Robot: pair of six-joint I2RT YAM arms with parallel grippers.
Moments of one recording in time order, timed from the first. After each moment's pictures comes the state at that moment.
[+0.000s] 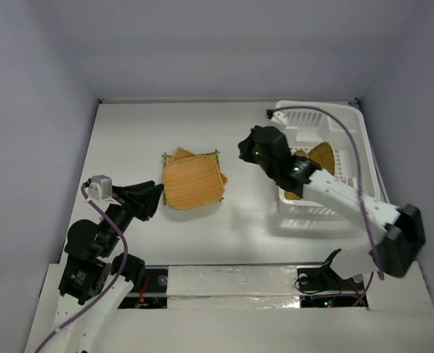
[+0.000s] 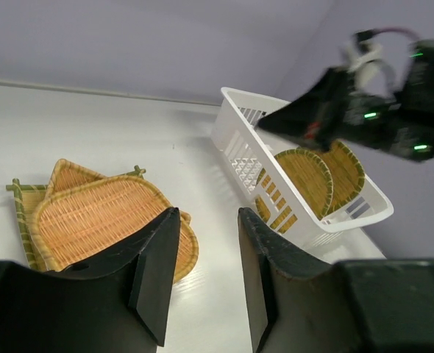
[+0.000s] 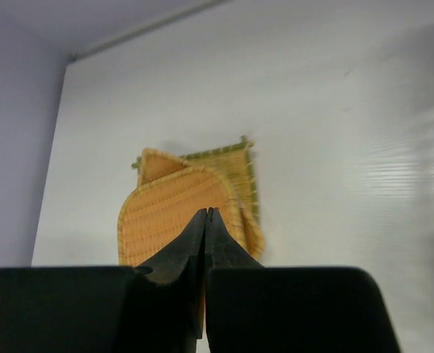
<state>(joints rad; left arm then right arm) -0.39 0.18 0.63 -0.32 0.11 -0.48 0.78 1.45 1.20 -0.15 0.42 0.75</state>
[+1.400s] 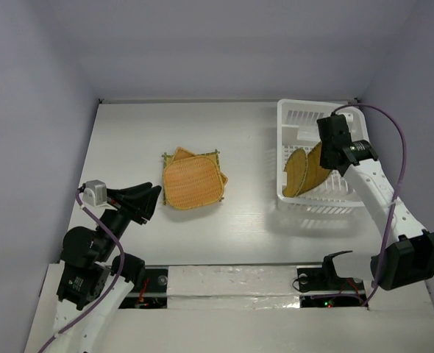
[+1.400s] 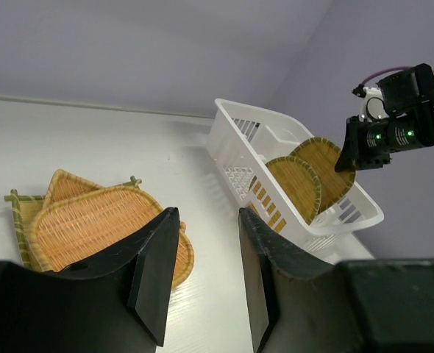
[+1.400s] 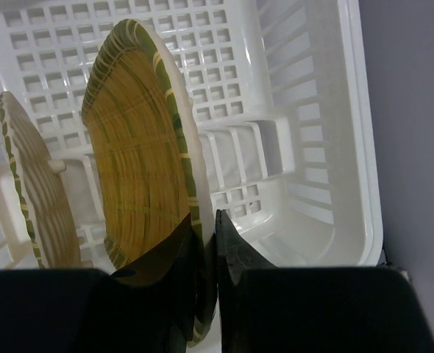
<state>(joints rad) -0.39 0.13 0.63 -0.32 0.11 -0.48 0.22 1.27 1.24 -0.88 0.56 0.27</state>
